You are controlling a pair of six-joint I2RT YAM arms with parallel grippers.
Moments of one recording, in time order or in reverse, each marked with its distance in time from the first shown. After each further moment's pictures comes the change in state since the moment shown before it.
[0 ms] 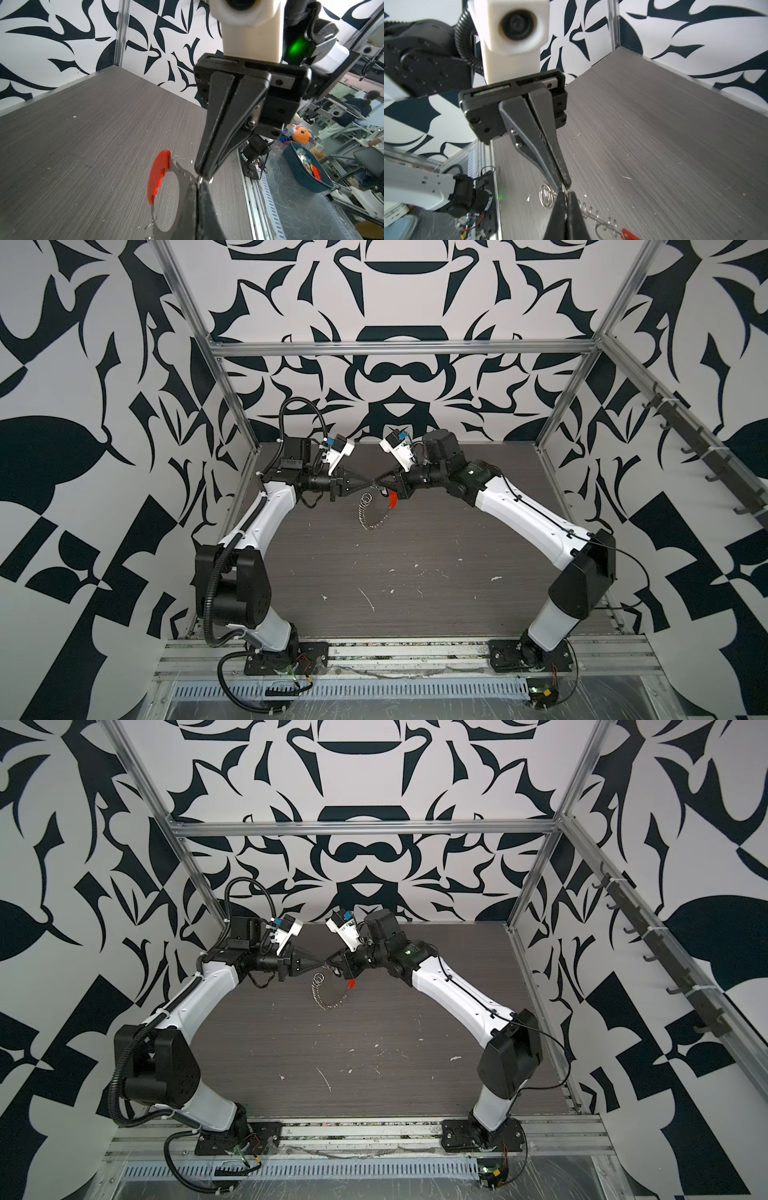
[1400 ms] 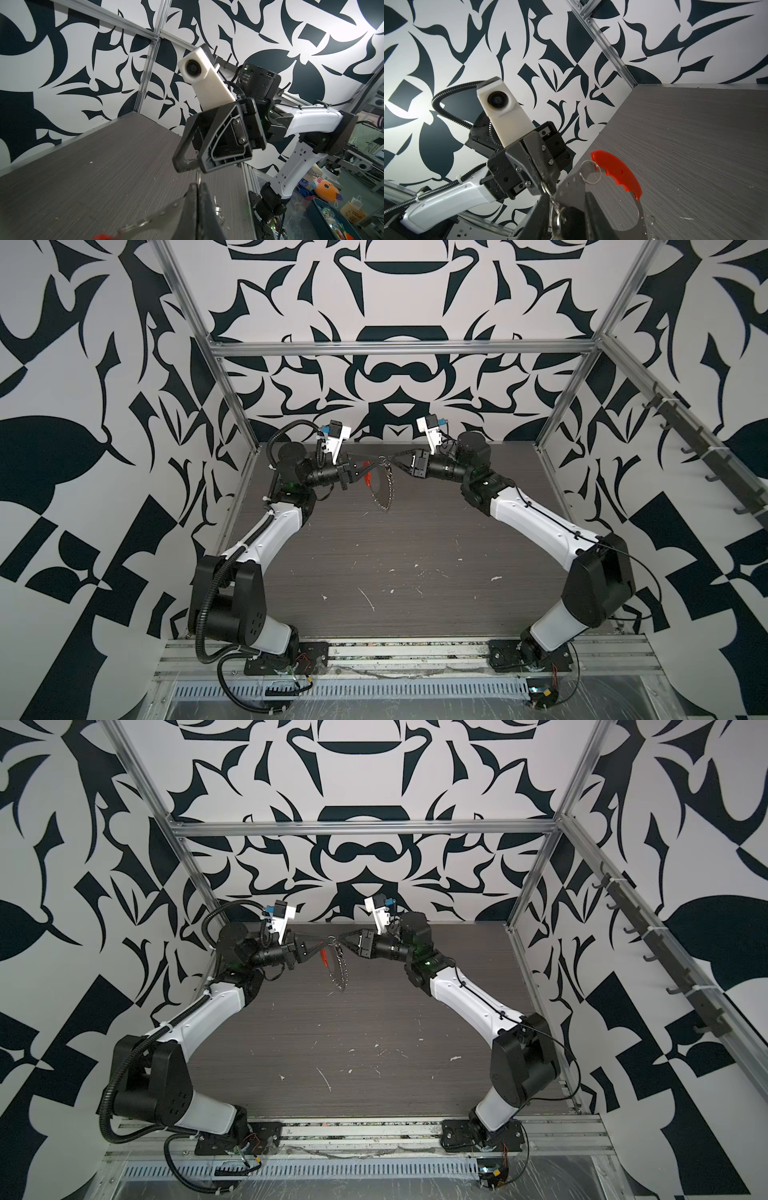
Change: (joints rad) left arm -0.064 -0.097 -0.253 1.075 -0.211 -0.867; right arm -0.141 -0.076 -0.274 0.639 -0.206 0.613
